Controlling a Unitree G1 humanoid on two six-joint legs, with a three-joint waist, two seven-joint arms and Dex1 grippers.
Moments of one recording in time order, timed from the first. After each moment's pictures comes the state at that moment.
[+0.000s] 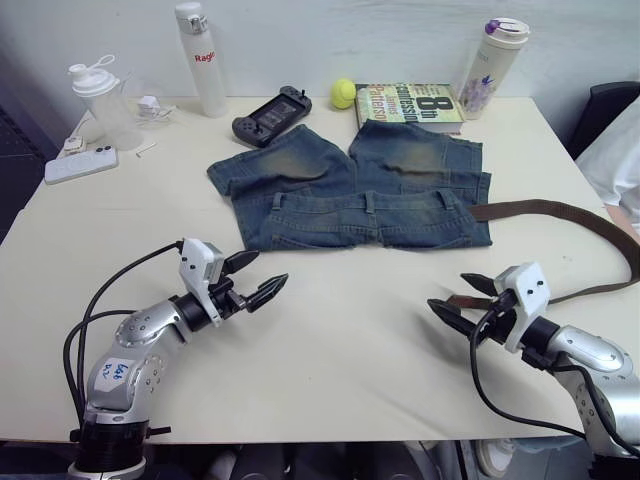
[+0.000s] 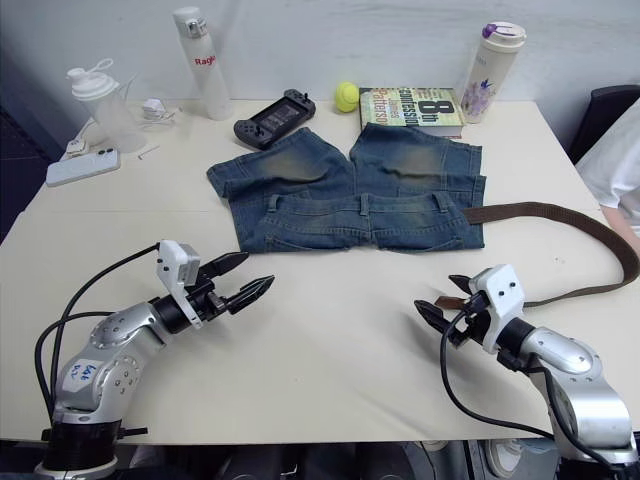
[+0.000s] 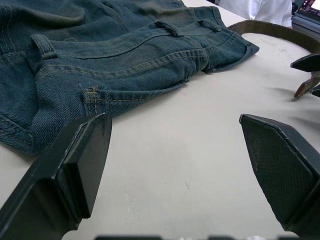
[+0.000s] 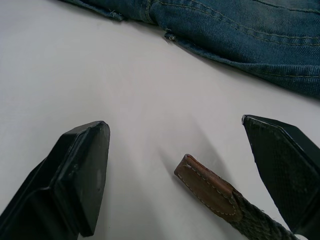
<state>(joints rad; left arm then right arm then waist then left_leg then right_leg) -0.14 0.44 0.14 -0.30 -0.51 0.51 -0.59 0.04 -0.63 -0.25 -0.33 0.43 0.46 0.71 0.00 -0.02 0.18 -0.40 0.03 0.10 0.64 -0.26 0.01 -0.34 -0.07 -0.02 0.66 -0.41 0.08</state>
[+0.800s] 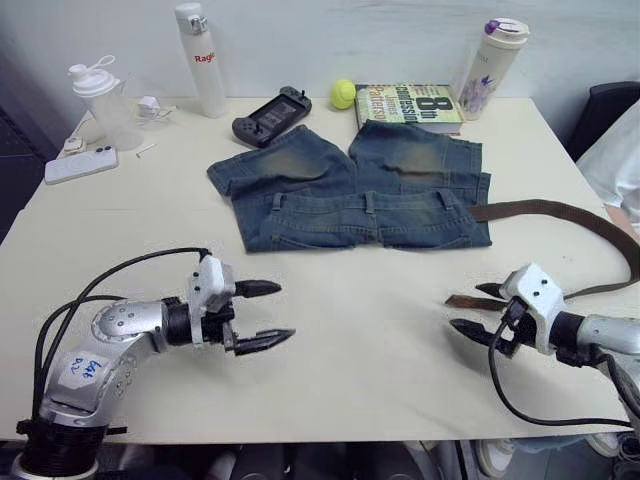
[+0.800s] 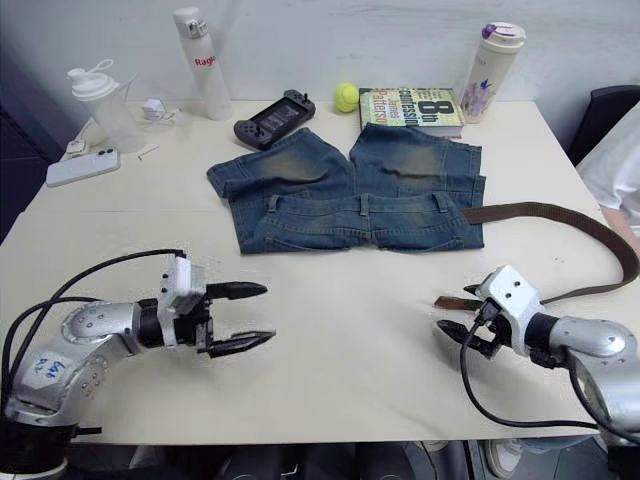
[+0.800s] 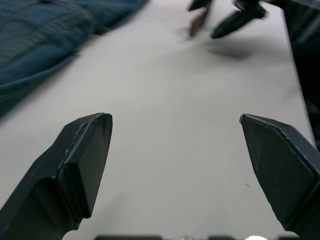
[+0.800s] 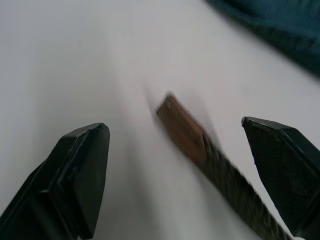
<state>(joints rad) -0.14 0.73 0.06 -0.42 -0.57 0.54 -0.98 0.02 -0.93 -0.19 -0.23 0.33 0.47 0.90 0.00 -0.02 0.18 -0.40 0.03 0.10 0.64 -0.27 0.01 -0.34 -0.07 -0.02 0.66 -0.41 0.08</state>
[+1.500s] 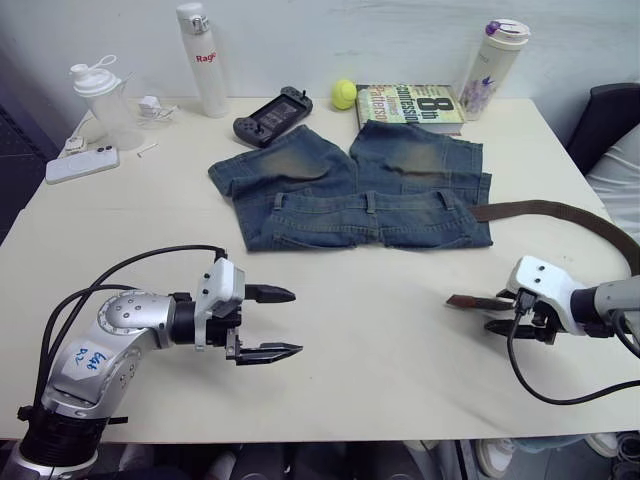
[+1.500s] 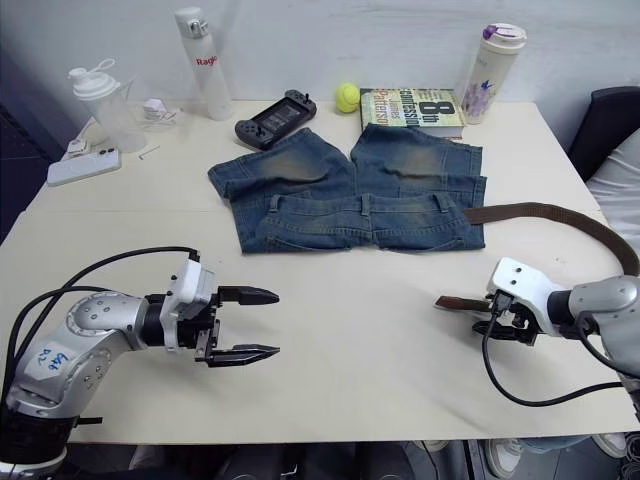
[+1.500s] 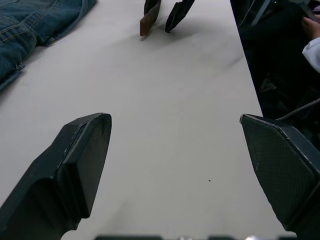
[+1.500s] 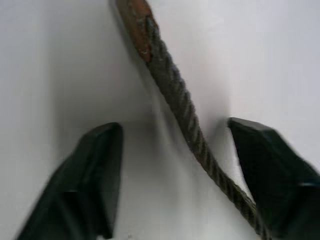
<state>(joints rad) -0.18 0.74 0.01 -0.44 -0.58 0.55 -1.03 -0.23 -1.12 0.04 0.03 0.16 0.45 1.11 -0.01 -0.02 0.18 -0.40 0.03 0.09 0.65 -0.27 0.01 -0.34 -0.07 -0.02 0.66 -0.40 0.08</state>
